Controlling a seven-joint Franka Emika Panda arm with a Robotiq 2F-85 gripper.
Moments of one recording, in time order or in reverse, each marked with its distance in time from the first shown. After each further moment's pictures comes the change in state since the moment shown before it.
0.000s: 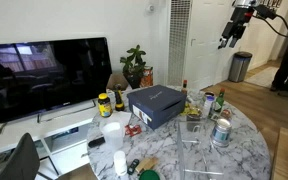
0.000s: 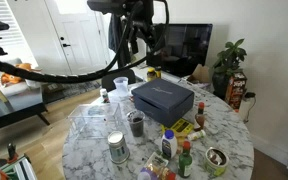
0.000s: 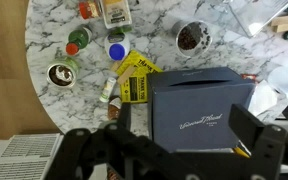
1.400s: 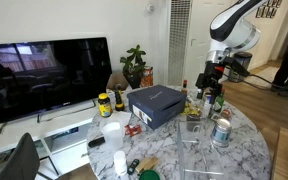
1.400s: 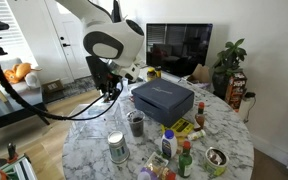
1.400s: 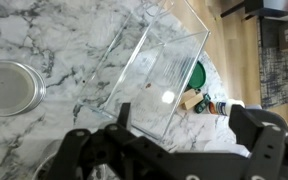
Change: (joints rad) arm 0.096 0.316 0.172 -0.211 0.627 0.045 -0.023
